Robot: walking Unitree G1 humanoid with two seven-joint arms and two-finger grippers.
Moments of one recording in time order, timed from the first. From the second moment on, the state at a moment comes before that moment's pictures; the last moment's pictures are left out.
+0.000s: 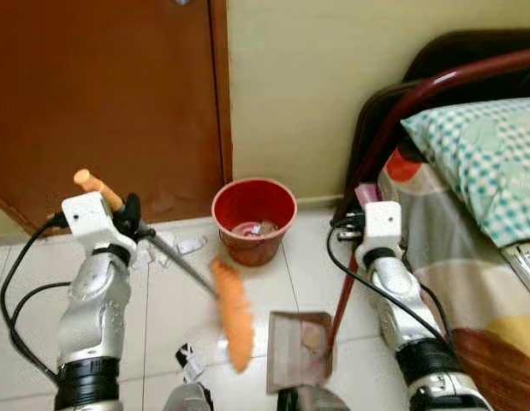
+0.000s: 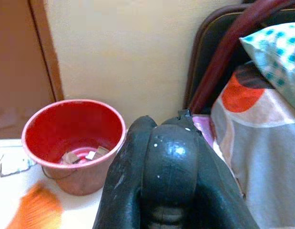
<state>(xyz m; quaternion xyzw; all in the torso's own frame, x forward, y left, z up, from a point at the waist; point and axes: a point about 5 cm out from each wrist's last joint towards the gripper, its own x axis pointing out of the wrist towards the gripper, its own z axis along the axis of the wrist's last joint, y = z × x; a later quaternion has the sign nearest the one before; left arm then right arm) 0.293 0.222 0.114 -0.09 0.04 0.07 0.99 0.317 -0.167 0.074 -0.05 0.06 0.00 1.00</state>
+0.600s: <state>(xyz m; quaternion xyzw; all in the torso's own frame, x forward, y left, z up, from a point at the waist) 0.279 0.234 0.105 0.05 0.02 0.08 1.00 0.319 -0.163 0.140 0.06 -0.04 0.08 0.99</state>
